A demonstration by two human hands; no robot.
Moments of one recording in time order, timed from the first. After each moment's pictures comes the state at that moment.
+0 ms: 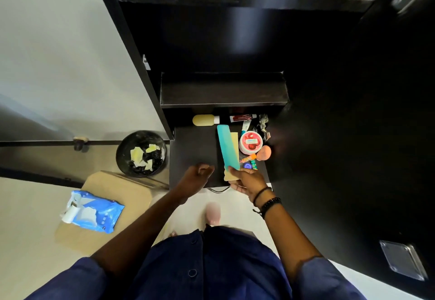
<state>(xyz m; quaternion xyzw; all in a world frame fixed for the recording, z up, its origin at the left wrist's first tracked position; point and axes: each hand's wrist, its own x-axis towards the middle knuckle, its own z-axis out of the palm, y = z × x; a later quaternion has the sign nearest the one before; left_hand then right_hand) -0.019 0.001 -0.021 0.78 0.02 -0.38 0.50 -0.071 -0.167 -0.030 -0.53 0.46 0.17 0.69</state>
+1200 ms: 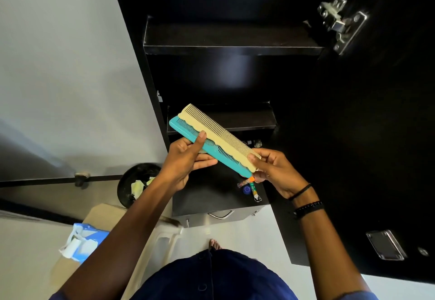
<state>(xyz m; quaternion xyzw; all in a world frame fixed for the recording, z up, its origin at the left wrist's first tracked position) 0.009 0.012 0.136 0.59 0.02 -0.27 0.76 -0.077 -0.194 0.125 -0.67 0.18 0.07 0.71</state>
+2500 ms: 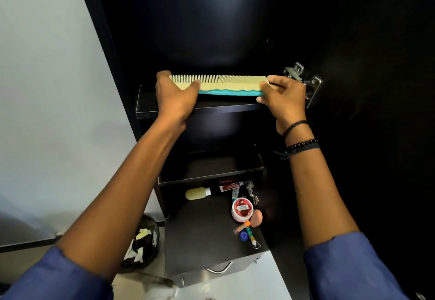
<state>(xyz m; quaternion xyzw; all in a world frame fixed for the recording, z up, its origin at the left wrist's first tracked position) 0.136 -0.052 0.297 0.73 -0.03 0.06 0.68 0.058 -0.234 0.299 -0.68 0.23 -0.33 0.61</state>
